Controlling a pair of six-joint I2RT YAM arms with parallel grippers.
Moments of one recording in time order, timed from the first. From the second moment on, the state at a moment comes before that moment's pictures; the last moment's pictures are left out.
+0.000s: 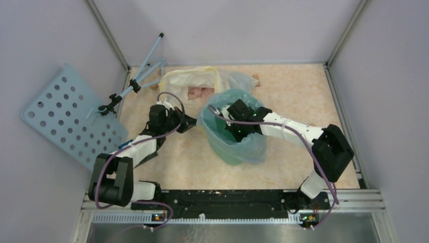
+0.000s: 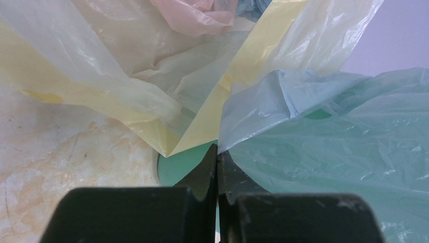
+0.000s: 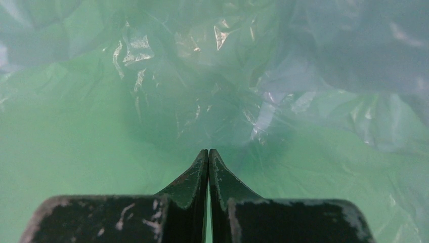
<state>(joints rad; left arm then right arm) -0.17 1.32 0.56 0.28 0.55 -0.98 0.82 1.62 1.18 -0.64 -0.03 -0.05</state>
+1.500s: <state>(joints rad) -0.20 1.33 0.59 0.26 0.53 -0.97 0.82 1.78 1.13 -0.67 -0.05 0.03</state>
